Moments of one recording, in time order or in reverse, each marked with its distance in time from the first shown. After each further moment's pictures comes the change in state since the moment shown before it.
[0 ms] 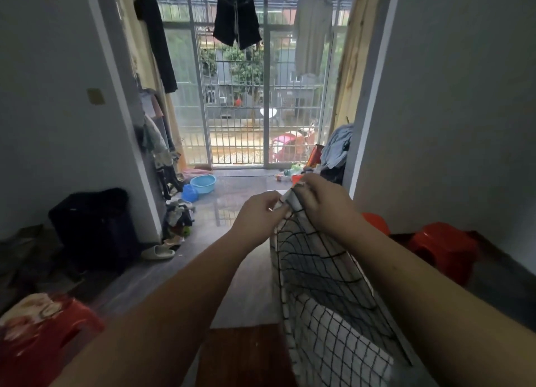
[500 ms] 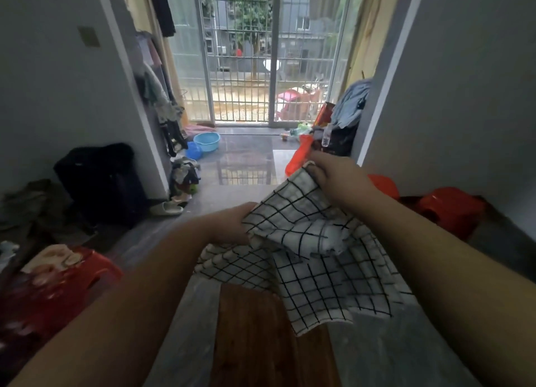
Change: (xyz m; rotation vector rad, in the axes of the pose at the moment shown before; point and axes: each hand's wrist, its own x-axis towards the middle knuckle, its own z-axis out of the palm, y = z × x) left_hand -0.062 -0.115 -0.082 0.267 -0.666 -0.250; right_hand 0.006 -0.018 0.069 -0.174 -0.196 0.021
